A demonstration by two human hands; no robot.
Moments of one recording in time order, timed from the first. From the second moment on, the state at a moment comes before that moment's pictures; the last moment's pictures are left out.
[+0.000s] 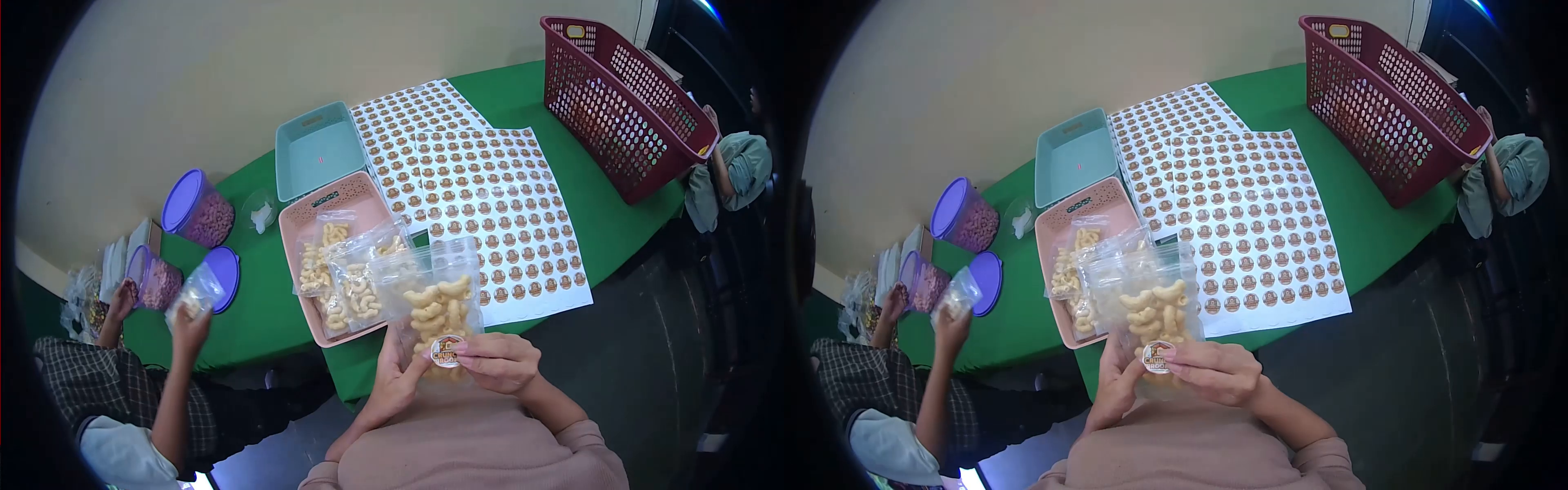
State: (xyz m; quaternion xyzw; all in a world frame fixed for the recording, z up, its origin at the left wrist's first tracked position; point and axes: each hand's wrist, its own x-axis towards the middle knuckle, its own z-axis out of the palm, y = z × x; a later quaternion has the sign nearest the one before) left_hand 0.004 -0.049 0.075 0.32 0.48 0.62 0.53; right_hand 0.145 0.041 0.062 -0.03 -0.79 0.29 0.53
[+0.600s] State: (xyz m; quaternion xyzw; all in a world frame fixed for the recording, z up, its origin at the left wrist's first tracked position) left_hand 0.009 -0.046 0.085 0.33 0.46 0.64 0.53; right_hand 0.145 0.051 0.073 0.01 -0.84 0.27 0.48
